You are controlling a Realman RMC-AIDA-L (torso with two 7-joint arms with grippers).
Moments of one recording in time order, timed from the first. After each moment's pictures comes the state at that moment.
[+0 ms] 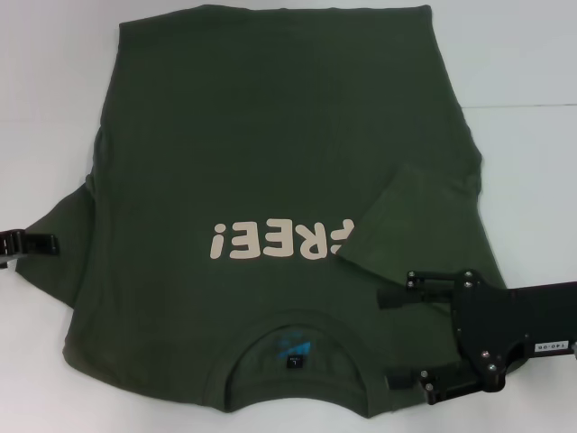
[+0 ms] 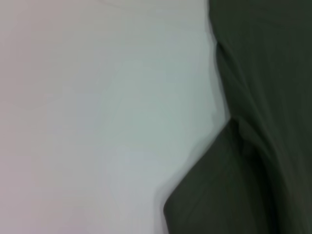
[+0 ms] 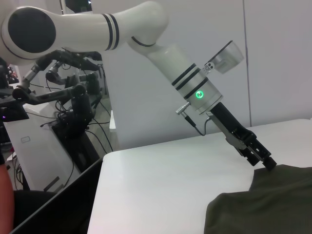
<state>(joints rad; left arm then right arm) -0.56 -2.13 0.62 1.04 2.75 1.17 -2.59 0.49 2.09 -0.75 -0.77 -2.02 -1.87 1.26</state>
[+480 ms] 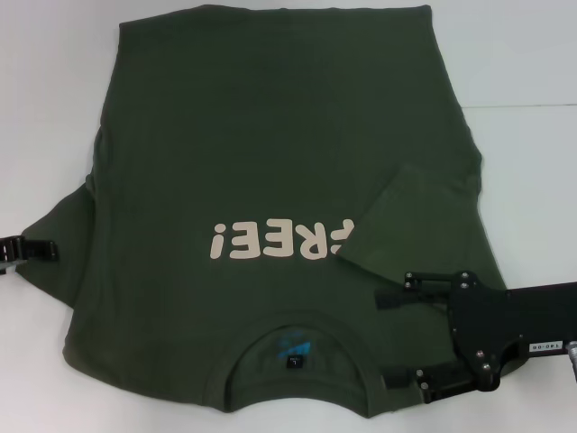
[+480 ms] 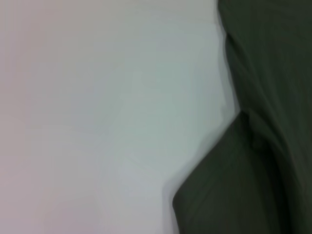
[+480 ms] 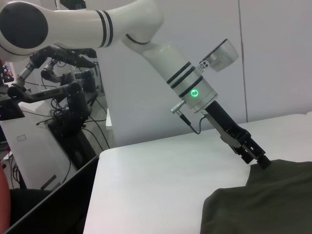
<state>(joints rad) -0.56 -2.13 0.62 1.02 2.77 1.15 -2.59 0.49 2.09 -0.76 -0.75 -2.02 -1.85 1.26</state>
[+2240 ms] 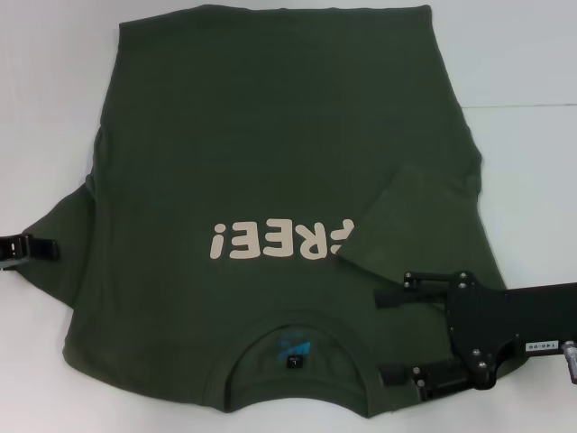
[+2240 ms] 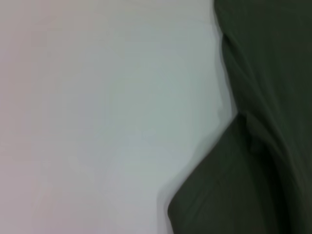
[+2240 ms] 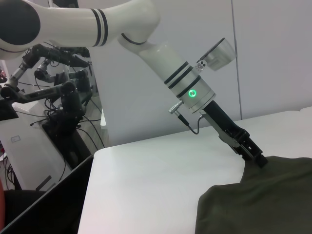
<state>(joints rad) -0.58 -2.13 0.62 0.98 2.78 1.10 -2.58 0.49 2.09 -0.76 -0.74 -2.02 -1.83 1.26</state>
